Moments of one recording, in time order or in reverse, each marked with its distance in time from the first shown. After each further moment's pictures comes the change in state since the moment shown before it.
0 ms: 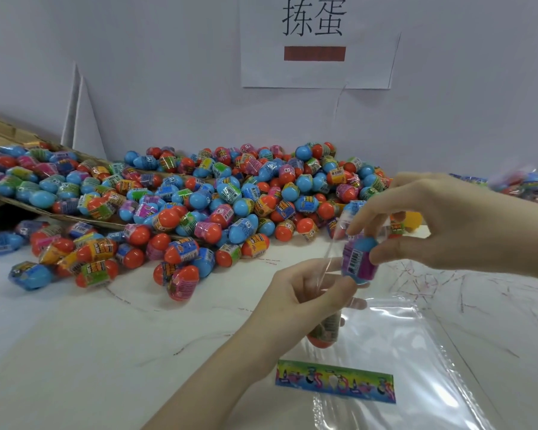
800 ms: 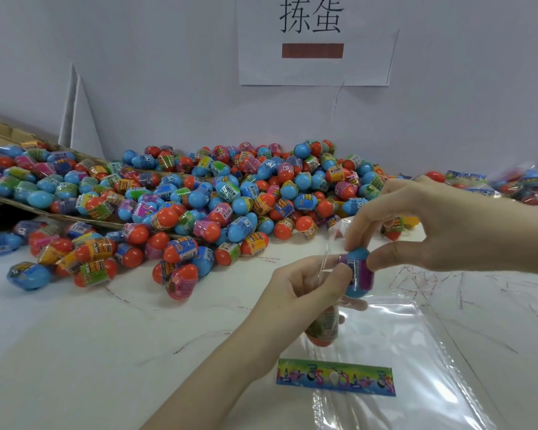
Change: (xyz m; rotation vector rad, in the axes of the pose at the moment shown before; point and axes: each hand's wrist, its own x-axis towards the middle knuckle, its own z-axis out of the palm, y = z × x) left_hand 0.001 0.000 0.001 0.027 0.013 -0.013; right_hand 0.002 0.002 0.005 0.129 -0.101 -0.014
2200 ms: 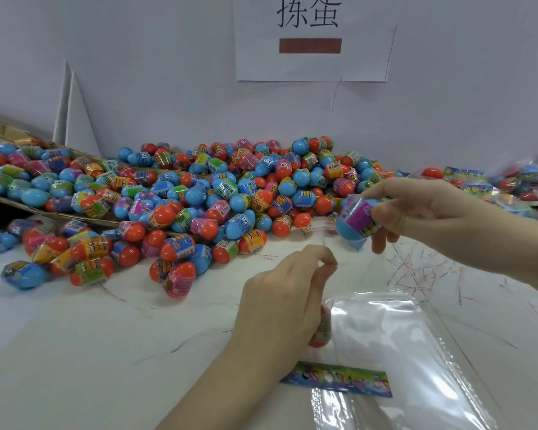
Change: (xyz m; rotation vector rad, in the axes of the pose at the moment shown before) left_hand -0.004 -0.009 0.001 1.031 0.409 0.532; right_hand -0.007 0.012 0.016 0.382 0.204 0.164
